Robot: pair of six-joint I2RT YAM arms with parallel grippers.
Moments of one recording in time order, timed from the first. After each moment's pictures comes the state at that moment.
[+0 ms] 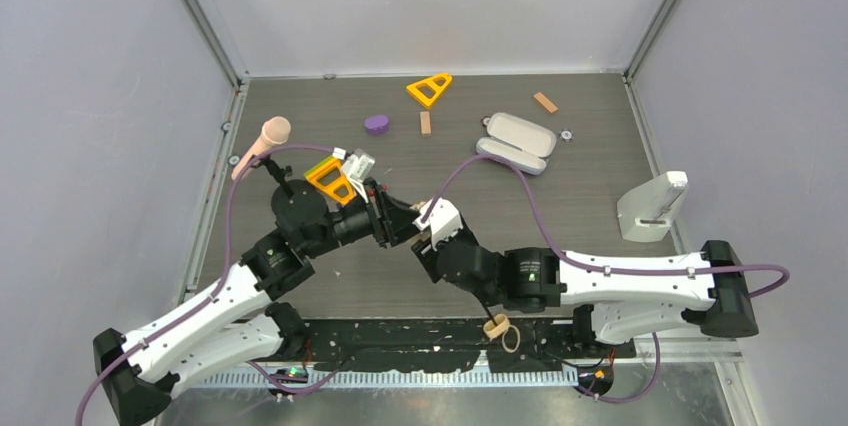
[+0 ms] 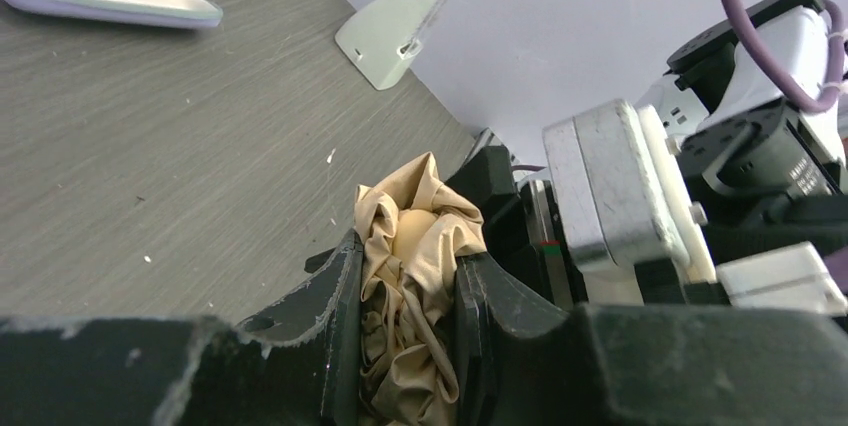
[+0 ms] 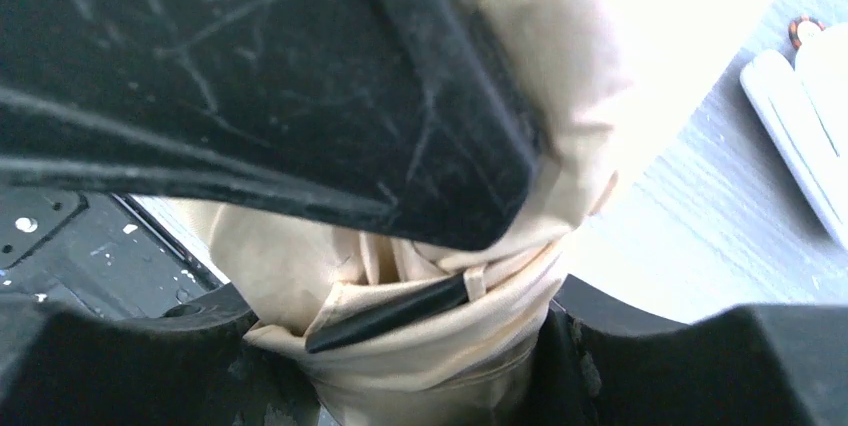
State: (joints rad) left arm -0.85 0.78 0.68 0.09 0.27 -0.69; right arm 1.43 1.20 0.95 -0.39 0.72 0.33
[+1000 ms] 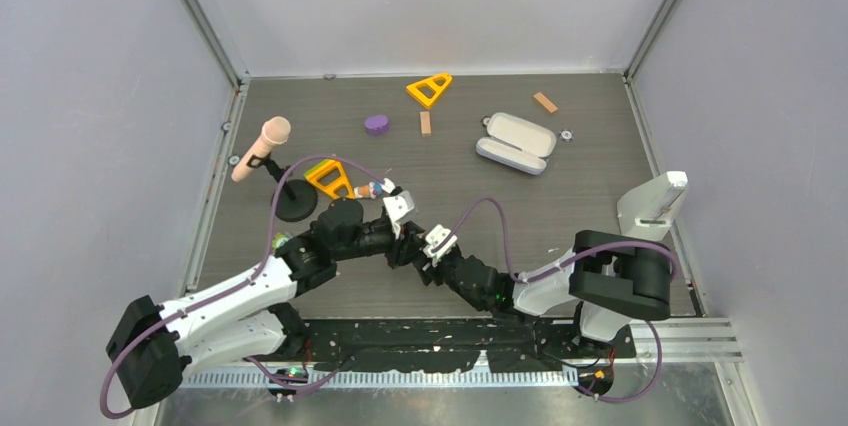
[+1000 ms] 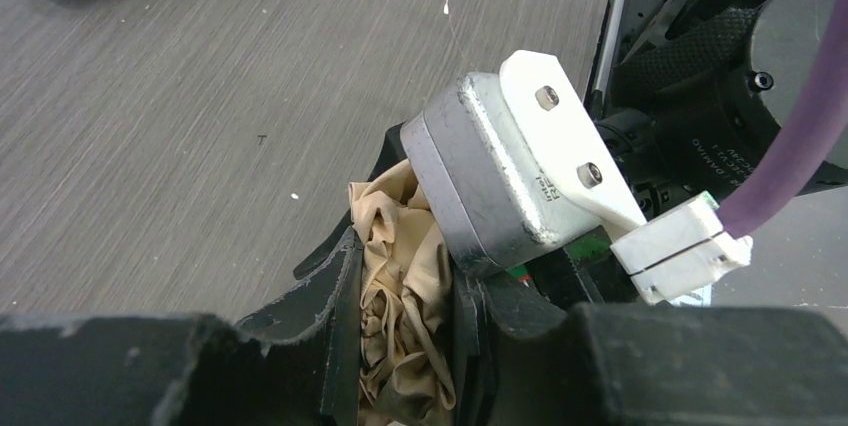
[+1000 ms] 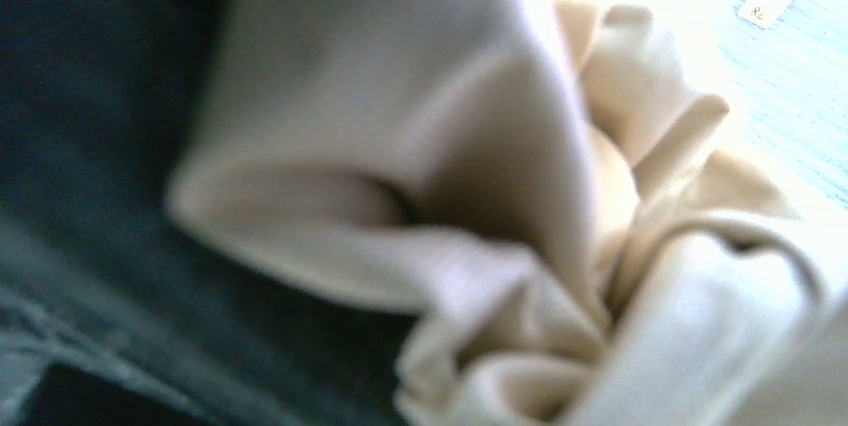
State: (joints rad) left arm -0.87 0.95 0.55 0.10 0.41 -0.06; right arm 1.27 1.58 0.38 1.01 0.50 0.01
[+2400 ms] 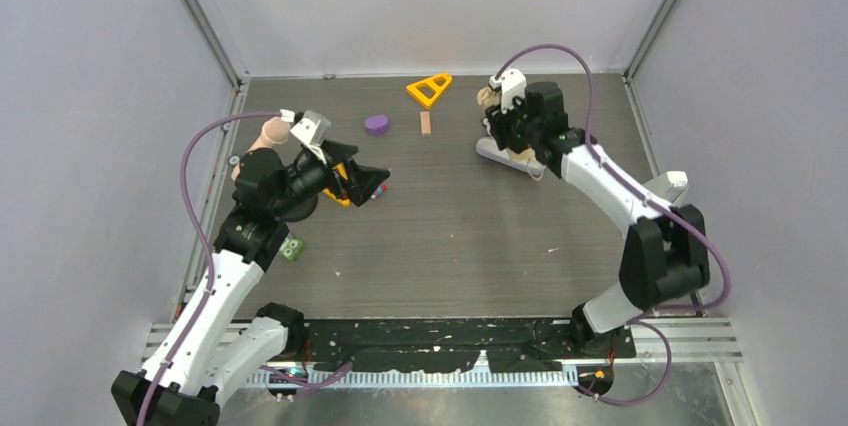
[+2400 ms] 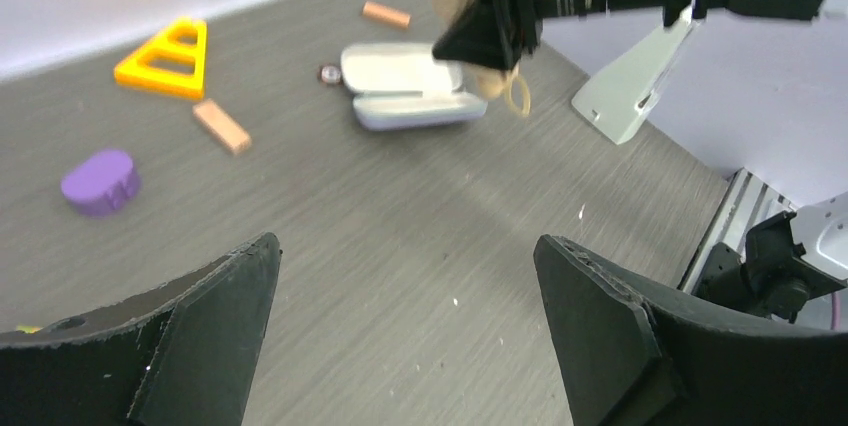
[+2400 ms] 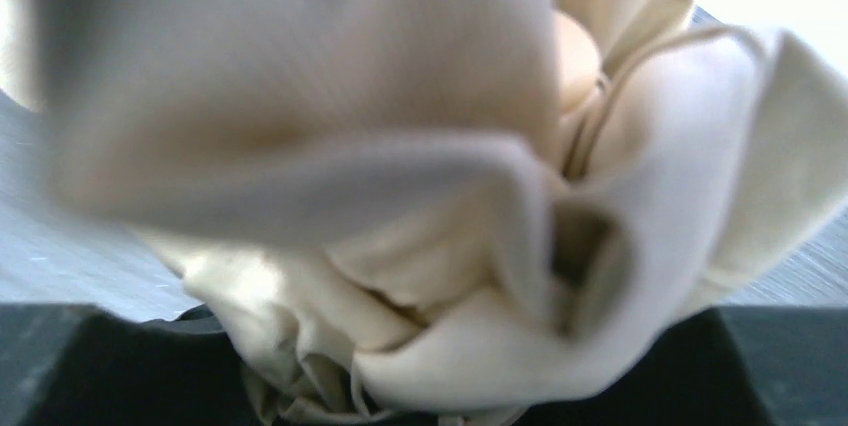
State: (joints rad) left arm -0.35 0.82 0.82 -0.04 0.50 -0.22; right arm 0.36 1.47 1.10 -0.10 -0.06 -0.22
